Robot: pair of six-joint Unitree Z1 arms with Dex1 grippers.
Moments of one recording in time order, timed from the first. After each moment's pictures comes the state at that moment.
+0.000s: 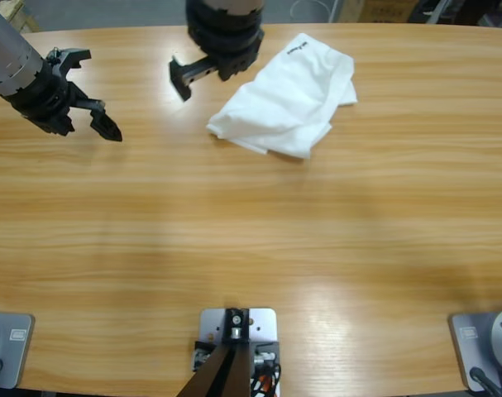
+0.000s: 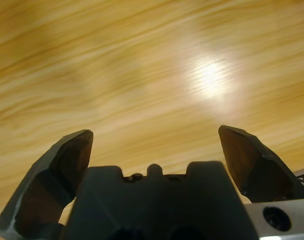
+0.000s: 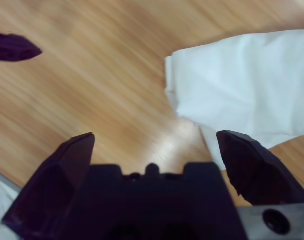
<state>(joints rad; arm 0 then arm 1) -0.48 1.85 -1.41 1.00 -0.04 -0.21 0.93 2.34 -2.63 1.51 -0.01 0.24</state>
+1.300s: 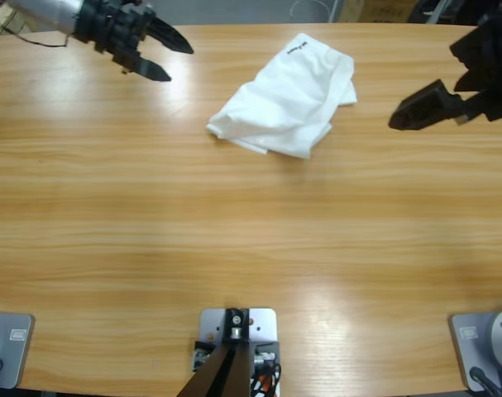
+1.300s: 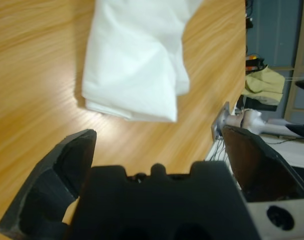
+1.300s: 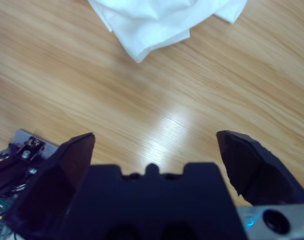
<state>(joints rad) -0.32 2.11 -1.67 0.78 -0.83 -0.16 0.78 1.52 -1.51 1.17 -0.09 0.25</state>
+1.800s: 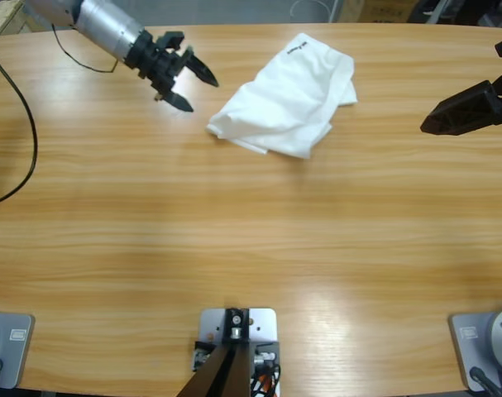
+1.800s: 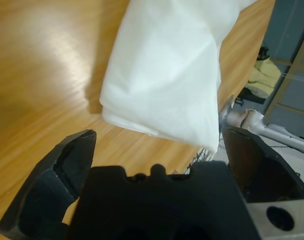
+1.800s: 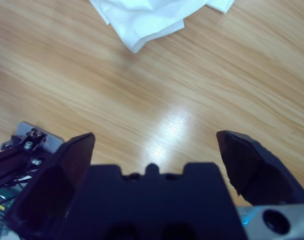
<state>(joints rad) -0.35 2.41 -1.97 1.06 -0.86 -0.16 0.78 1.46 -1.51 1.22 -0.09 0.27</state>
